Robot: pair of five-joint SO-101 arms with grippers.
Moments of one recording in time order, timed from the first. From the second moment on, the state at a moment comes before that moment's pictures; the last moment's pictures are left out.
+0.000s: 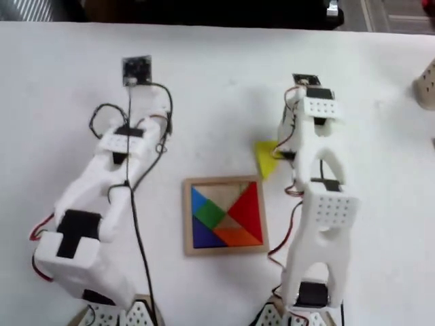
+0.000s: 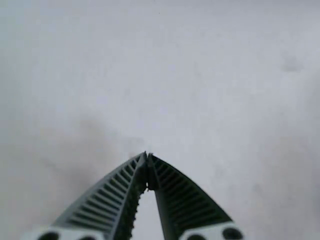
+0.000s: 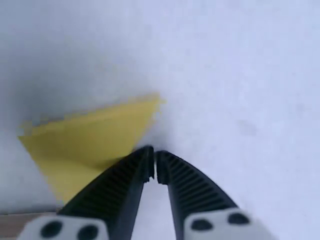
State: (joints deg) left arm 2.8 10.6 26.6 19.7 12.9; right arm -2.5 46.5 -31.2 82.2 5.7
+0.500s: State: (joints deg) left arm 2.4 10.6 26.3 19.7 12.9; right arm -25.5 48.7 -41.4 94.8 3.0
